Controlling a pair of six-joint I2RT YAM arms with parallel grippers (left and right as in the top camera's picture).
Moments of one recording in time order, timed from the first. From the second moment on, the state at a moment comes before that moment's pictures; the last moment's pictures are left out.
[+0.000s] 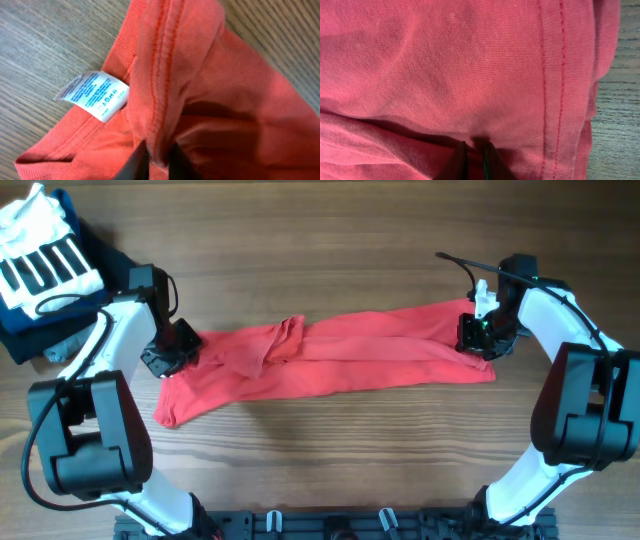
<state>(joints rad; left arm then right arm) 0.12 1.82 1.17 -0.90 0.00 -0.58 -0.14 1.93 1.23 -0.86 -0.21 -0.05</state>
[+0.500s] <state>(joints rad) 0.15 1.82 1.17 -0.96 -0.06 -0.59 -0.14 1.93 1.23 -0.86 -0.21 -0.05</state>
